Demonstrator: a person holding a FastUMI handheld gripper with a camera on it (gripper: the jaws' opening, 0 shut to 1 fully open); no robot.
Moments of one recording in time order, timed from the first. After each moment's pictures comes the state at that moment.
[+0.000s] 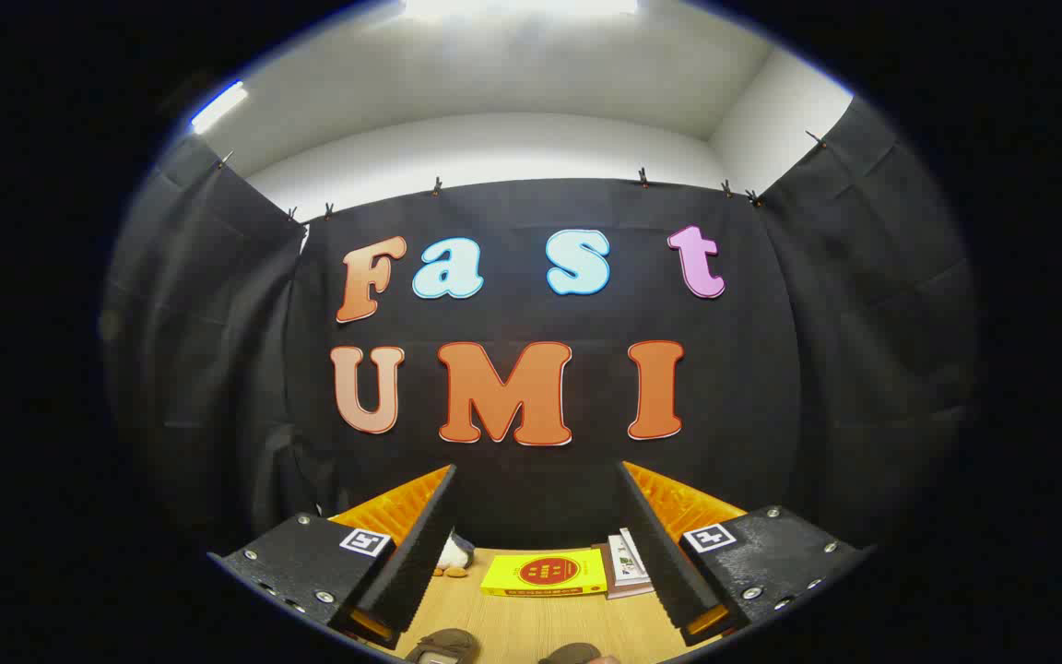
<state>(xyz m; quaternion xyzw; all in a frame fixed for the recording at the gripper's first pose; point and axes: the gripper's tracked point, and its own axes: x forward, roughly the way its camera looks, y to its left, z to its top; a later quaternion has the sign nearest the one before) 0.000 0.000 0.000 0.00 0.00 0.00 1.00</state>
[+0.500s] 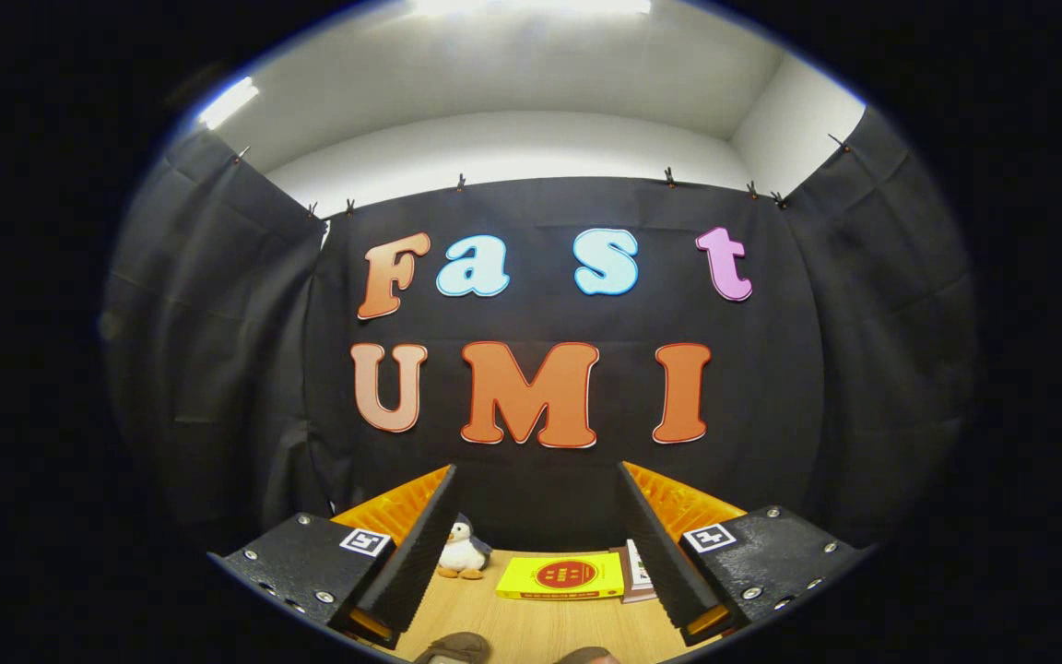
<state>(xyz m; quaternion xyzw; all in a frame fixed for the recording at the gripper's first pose) 0.011 0.033 0.000 -0.01 0.01 0.03 1.00</state>
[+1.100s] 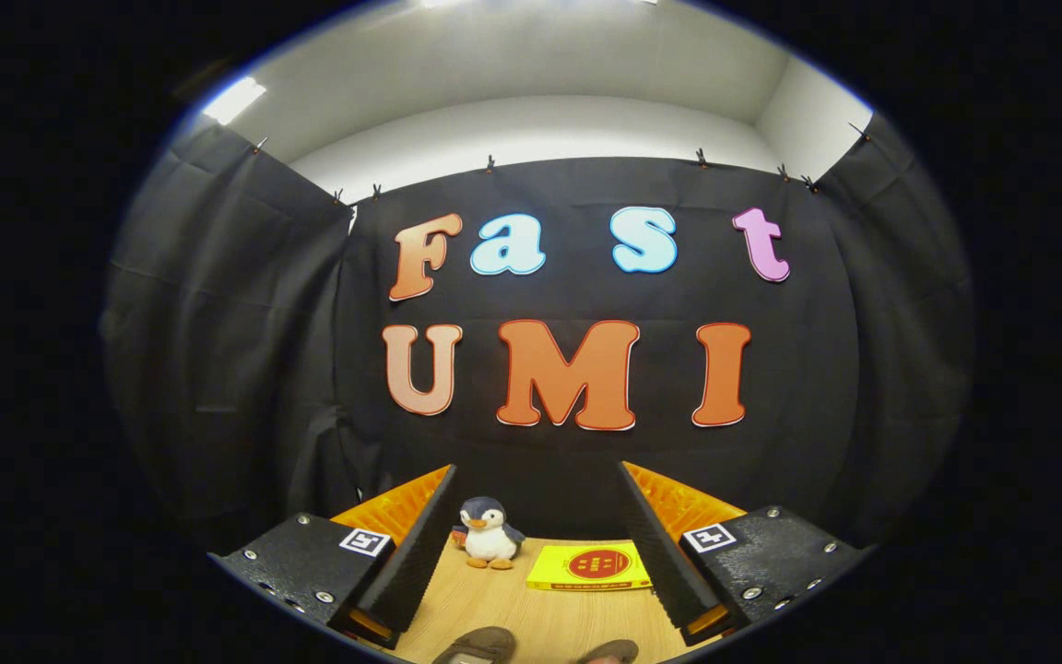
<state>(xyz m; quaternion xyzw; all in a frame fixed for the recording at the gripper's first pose) 0.015 0.071 -0.033 -0.01 0.04 0.08 1.00</state>
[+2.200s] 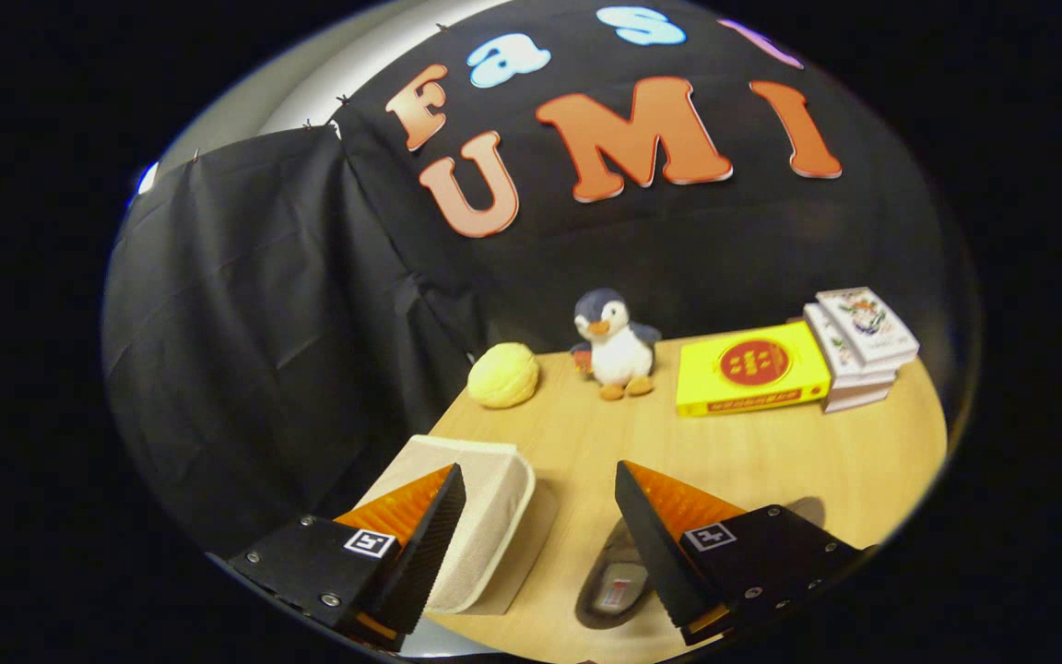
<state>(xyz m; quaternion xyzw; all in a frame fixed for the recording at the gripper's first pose) -0.037 0.193 -0.237 0.16 0.39 0.22 0.88</state>
